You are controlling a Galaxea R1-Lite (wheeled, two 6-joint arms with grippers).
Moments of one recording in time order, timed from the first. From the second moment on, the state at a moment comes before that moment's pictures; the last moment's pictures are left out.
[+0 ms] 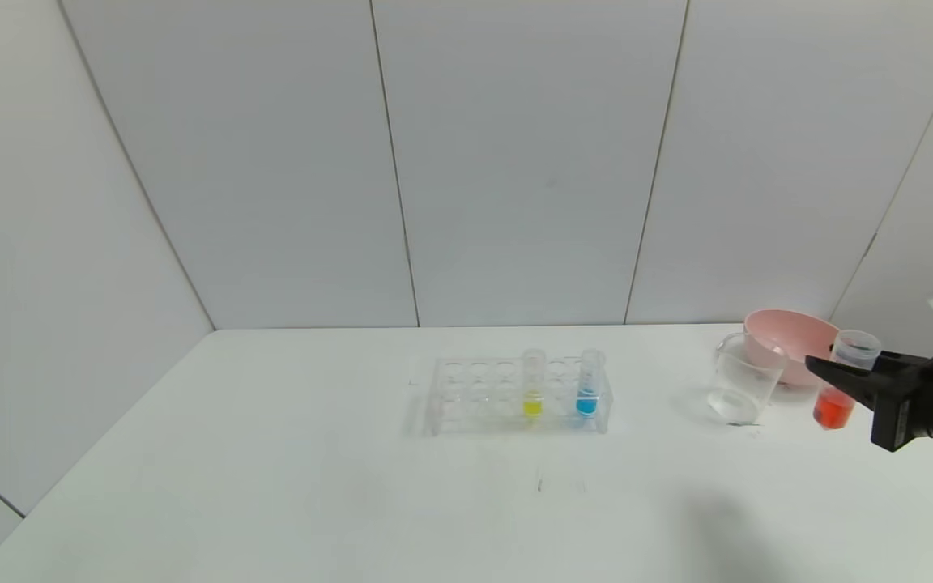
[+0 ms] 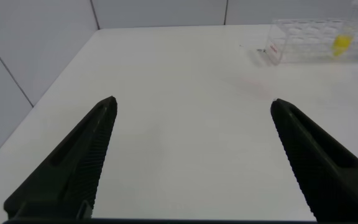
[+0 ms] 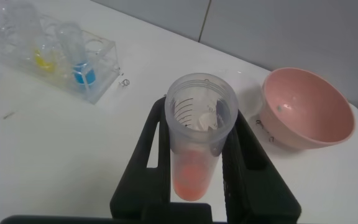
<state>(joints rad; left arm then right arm) 0.00 0.00 0.00 0.00 0.00 0.00 -0.03 1.41 -0.49 -0.68 0.34 -0.24</state>
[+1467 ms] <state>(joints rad) 0.00 0.00 0.00 0.00 0.00 0.00 -0.25 1.92 -1.24 -0.11 0.42 -0.95</state>
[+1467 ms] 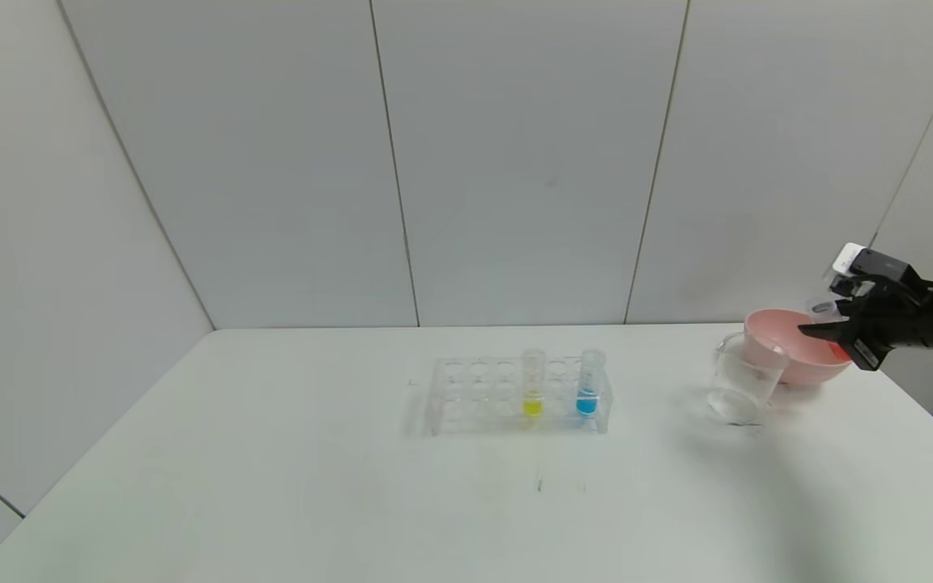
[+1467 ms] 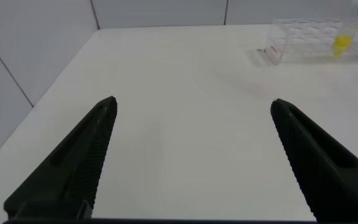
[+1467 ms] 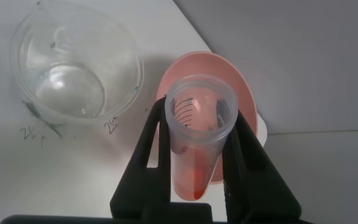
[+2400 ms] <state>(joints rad) 0.00 0.00 0.00 0.00 0.00 0.00 -0.18 1.87 -1.62 0.62 0.26 -1.23</state>
